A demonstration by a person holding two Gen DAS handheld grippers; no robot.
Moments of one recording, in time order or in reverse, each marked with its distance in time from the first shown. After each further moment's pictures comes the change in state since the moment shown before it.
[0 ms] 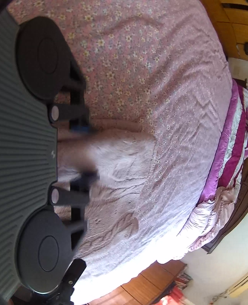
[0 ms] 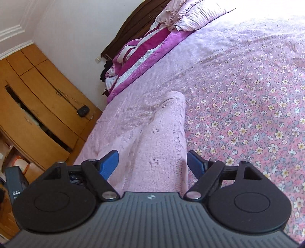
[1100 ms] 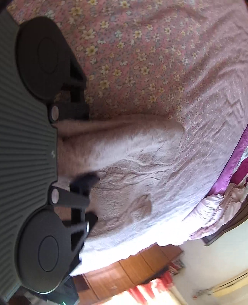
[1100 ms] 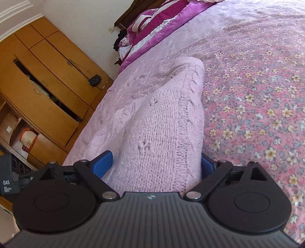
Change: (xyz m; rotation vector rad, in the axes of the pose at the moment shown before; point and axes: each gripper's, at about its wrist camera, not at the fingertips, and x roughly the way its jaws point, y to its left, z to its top) left arm 0.000 0.037 -0.005 -0.176 0.133 -0.198; right arm 0.057 0.006 -0.005 -0.031 0.186 0.094
